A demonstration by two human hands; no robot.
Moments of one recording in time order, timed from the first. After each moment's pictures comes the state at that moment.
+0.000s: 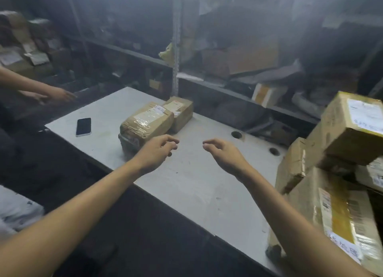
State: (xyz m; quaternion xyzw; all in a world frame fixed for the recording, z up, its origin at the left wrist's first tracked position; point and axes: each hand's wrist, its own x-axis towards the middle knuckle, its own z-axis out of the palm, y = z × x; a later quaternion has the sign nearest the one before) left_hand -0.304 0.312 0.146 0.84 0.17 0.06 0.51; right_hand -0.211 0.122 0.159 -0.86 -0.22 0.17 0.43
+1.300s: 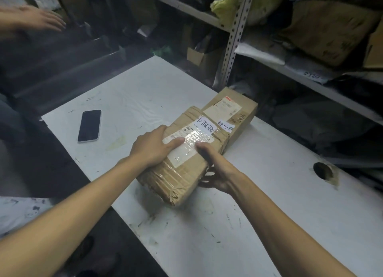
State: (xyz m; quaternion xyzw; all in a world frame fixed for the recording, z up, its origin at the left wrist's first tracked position) left_hand -0.087 0.584 0.038 0.90 0.35 -0.03 0.26; right_hand 0.009 0.420 0.005 -0.63 0.08 0.55 0.54
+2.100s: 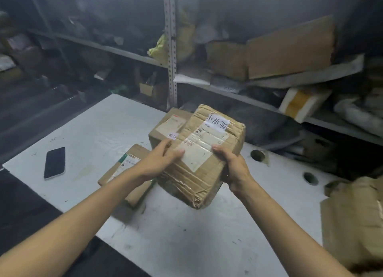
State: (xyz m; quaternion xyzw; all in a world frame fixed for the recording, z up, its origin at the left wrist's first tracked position) left_hand -0.086 0.449 0.104 0.82 0.20 -0.07 0.54; right_hand -0.004 0.253 0.085 -0.63 0.08 0.26 0.73
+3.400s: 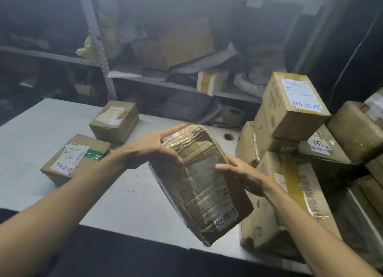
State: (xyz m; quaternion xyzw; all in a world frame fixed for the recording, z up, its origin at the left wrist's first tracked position) left_hand -0.161 0.259 0.163 0.77 -0.09 -0.21 0.60; right_hand -0.148 -0.022 0.115 -0.76 -0.11 0.31 0.56
